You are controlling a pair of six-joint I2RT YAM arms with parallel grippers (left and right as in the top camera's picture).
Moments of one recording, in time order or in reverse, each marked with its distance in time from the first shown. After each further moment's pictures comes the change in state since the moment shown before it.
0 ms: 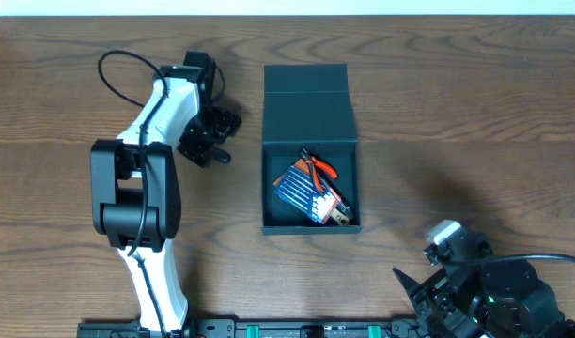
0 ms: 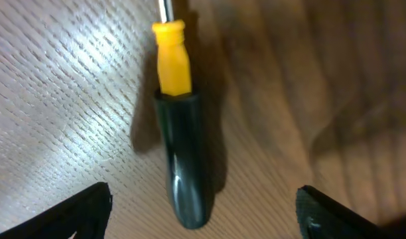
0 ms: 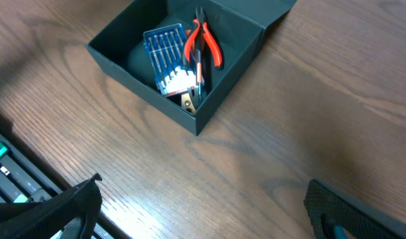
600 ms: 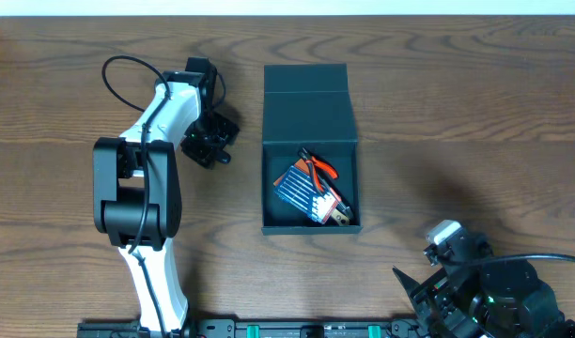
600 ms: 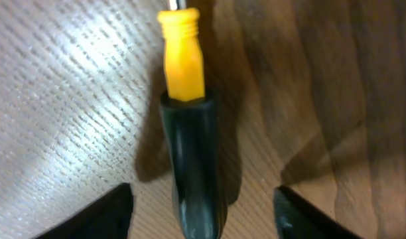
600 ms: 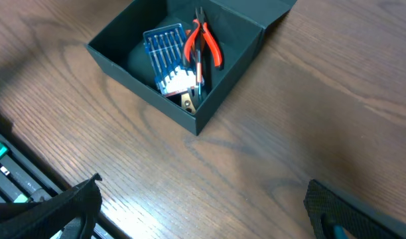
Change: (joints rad) left arm 0.000 0.010 -0.031 0.025 0.009 -0.002; right arm 0.000 0.000 0.000 0.000 0.000 0.000
